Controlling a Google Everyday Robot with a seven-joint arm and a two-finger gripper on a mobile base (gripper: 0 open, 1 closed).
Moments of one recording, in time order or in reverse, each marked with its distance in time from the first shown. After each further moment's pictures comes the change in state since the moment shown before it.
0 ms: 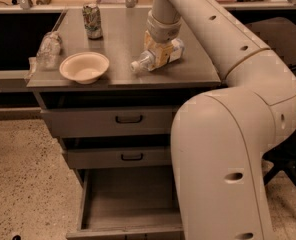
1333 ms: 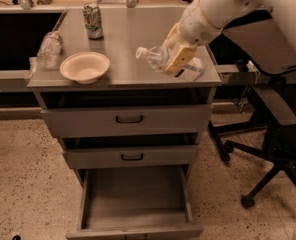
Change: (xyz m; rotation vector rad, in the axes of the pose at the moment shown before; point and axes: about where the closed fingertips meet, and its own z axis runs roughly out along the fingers) arm -0.030 0.079 -0.095 0.233 -0.380 0.454
